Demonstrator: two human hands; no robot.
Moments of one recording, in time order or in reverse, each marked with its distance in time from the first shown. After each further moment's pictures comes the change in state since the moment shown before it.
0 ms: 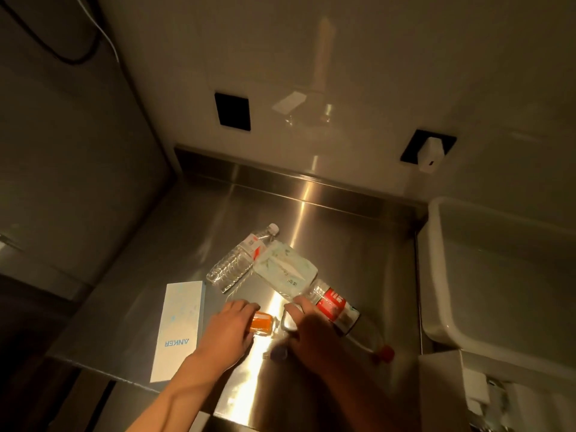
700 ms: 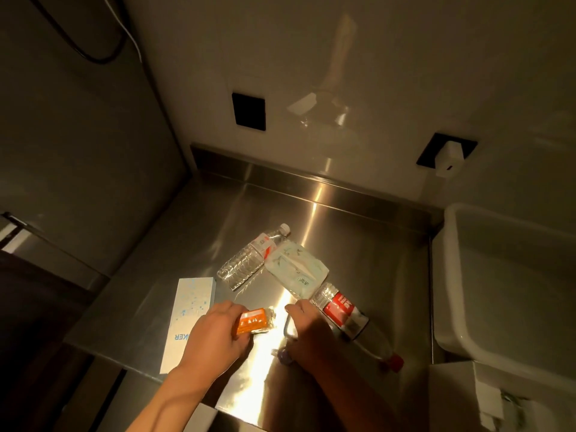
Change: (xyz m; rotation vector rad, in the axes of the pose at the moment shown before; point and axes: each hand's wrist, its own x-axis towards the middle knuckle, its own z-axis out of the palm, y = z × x) left_hand -0.033 -0.004 -0.022 -0.090 0.150 -0.172; right_hand 0.011 -0.006 0.017 0.069 0.099 -0.122
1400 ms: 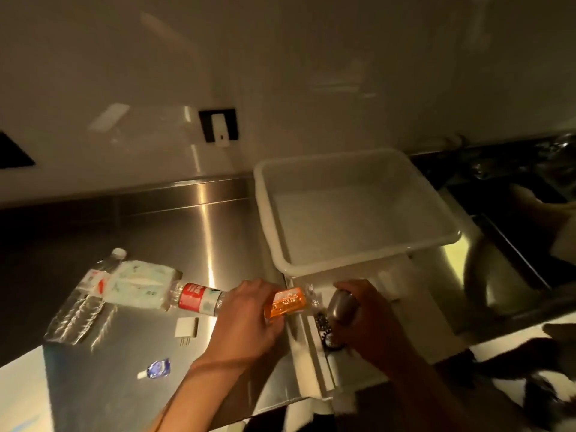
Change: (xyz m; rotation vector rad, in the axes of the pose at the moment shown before) left_hand -0.025 0.321 0.053 -0.146 -0.167 0.636; right_hand -0.292 0.129 -0.212 0.193 0.444 0.583
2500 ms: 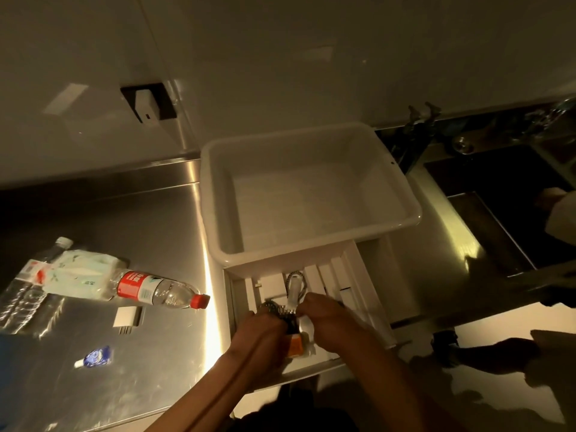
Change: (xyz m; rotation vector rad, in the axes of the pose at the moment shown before) left_hand 0.025 0.084 0.158 0.380 -0.573 -0.012; right_hand 0.012 0.123 0.004 -0.305 -0.510 0.002
